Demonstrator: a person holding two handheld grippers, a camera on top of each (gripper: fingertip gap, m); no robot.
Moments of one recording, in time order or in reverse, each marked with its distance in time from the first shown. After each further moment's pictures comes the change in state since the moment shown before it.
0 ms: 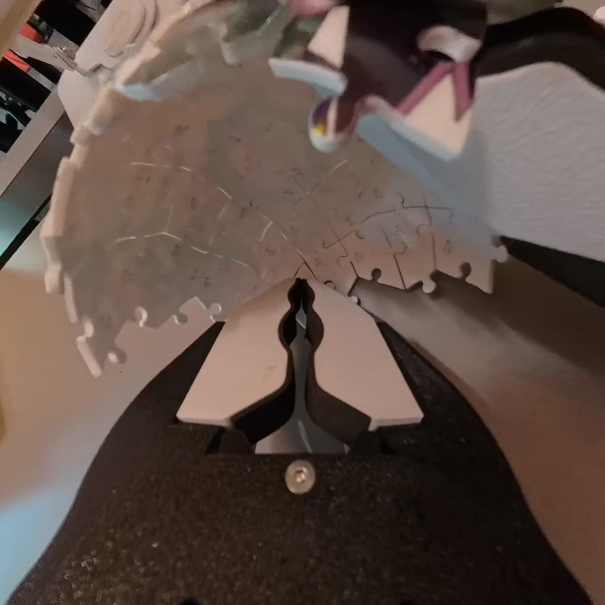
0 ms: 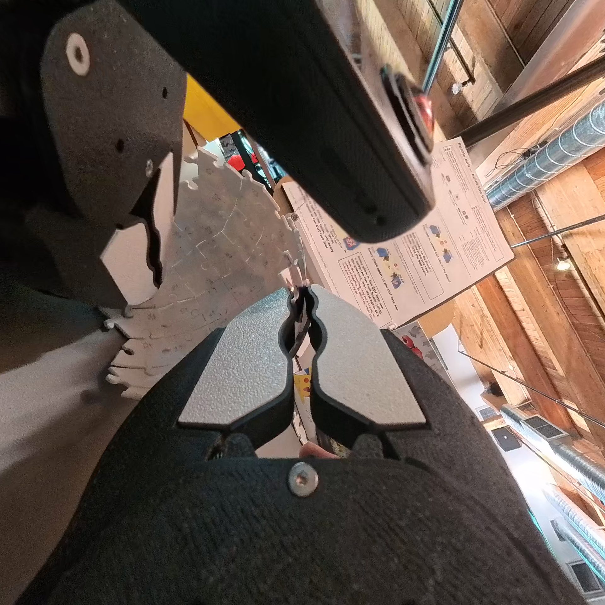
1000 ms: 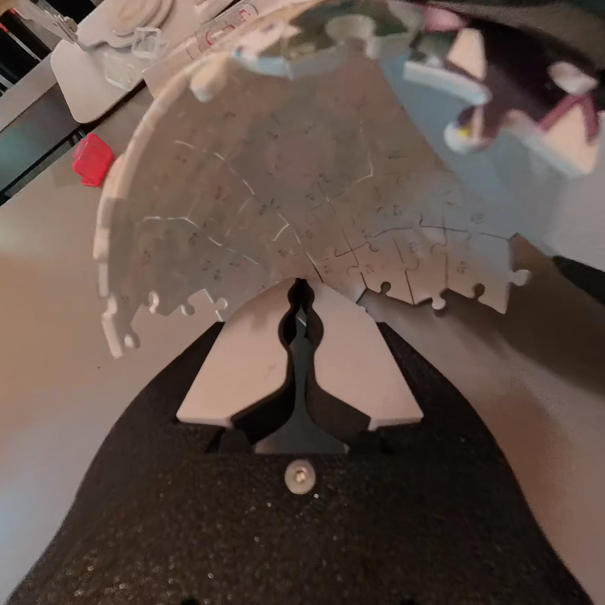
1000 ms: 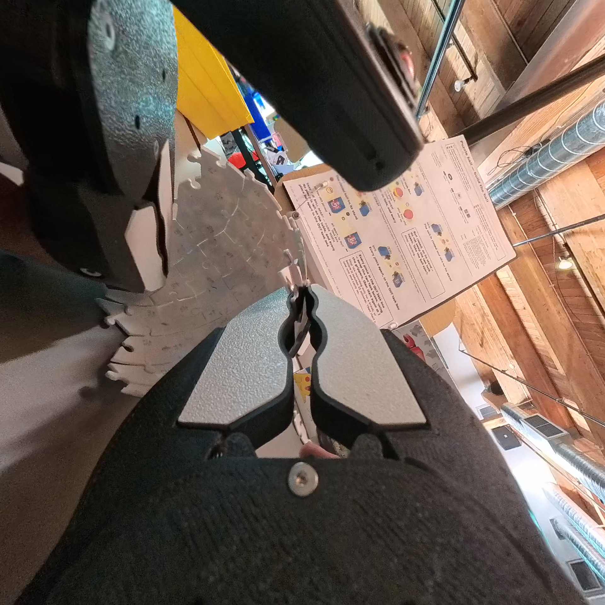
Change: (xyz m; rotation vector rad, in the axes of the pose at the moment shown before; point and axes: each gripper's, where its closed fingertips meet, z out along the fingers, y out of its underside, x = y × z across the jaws) left arm -0.006 -0.001 0.002 0.034 0.038 -0.128; right arm -0.001 0.000 0.001 -0.007 -0.003 -0.001
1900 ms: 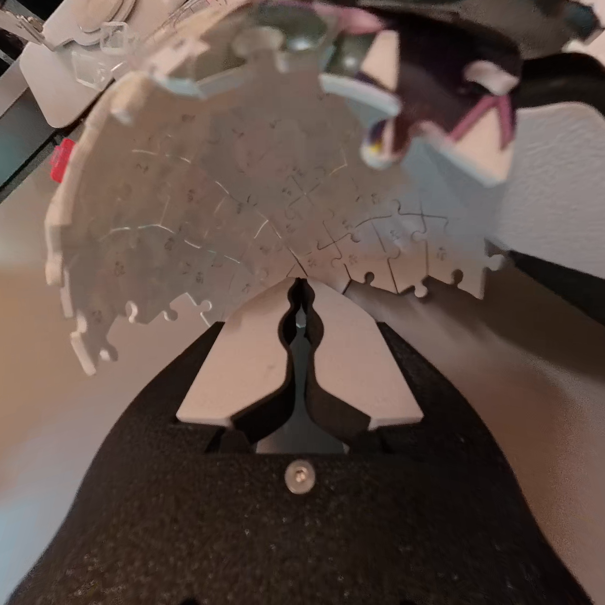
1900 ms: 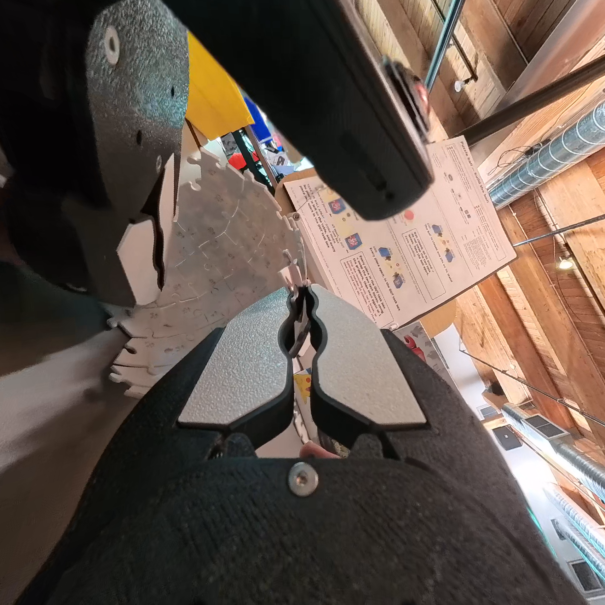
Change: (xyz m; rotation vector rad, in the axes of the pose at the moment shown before) left arm 0.009 0.003 -0.002 -0.038 0.029 0.062; right arm -0.001 -0.001 -0.001 0.001 -0.001 0.002
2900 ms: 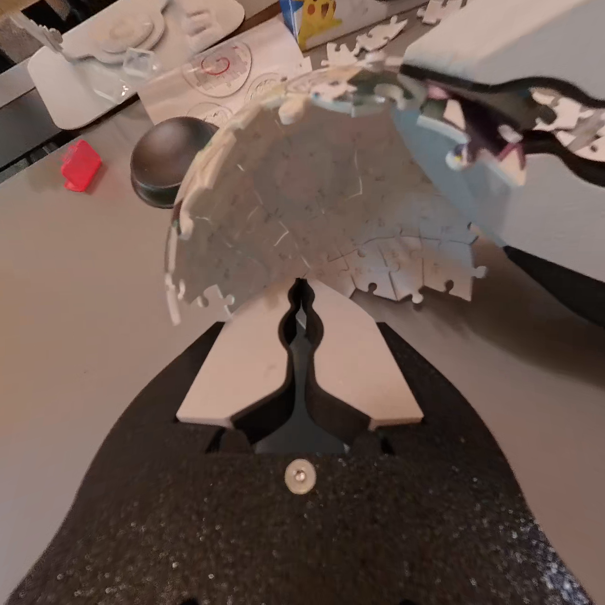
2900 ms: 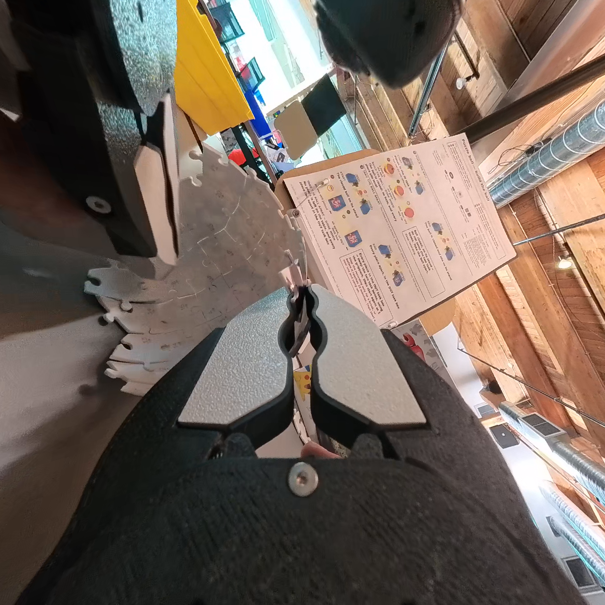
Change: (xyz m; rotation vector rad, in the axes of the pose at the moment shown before) left arm -0.008 -0.010 -0.014 0.115 0.082 -0.125; right arm 0.001 0.003 -0.001 -0.009 -0.001 -0.007
